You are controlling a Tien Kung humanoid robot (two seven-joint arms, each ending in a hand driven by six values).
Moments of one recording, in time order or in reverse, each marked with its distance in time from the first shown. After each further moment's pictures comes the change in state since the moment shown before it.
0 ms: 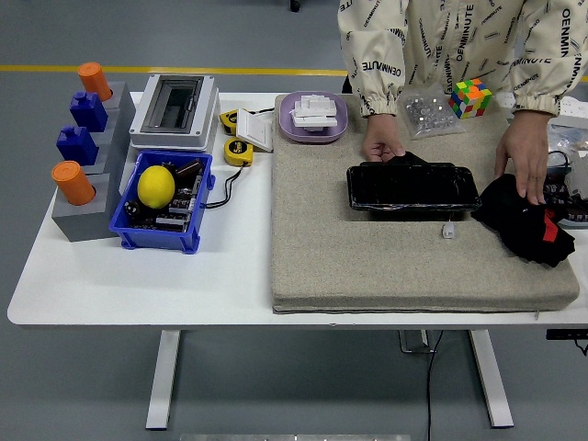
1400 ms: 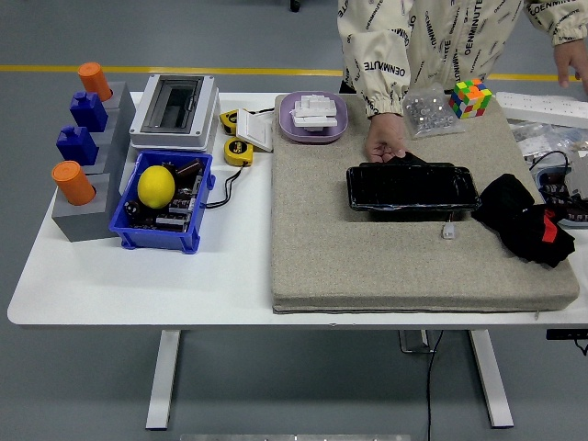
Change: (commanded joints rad) left arm -0.010 0.013 0.047 0.002 -0.009 -0.002 0.000; right arm -0.021 0.014 0.041 -0.007 0.025 -0.047 -0.016
